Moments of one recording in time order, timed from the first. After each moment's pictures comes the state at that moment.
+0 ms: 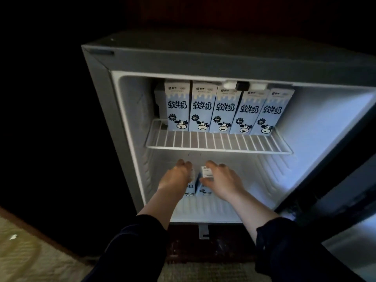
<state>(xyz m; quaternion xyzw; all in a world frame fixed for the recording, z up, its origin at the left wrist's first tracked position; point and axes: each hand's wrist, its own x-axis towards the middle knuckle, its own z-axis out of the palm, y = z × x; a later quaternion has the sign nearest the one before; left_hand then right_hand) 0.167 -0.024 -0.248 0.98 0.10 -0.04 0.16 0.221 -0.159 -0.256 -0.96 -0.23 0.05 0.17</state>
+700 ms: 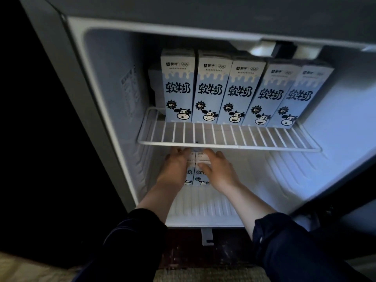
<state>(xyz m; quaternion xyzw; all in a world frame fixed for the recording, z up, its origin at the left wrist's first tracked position) 0.221 -0.002 -0.299 0.96 0.11 0.06 0.25 0.268 -0.133 -0.305 -0.94 -0.22 0.05 0.26</state>
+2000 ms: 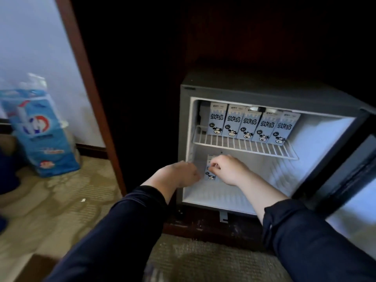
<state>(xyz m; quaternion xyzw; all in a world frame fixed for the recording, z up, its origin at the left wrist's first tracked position) 0.049 0.007 -0.146 0.98 0.06 -0.16 0.11 0.120 -0.128 -0.142 -0.93 -0.34 0.10 0.11</state>
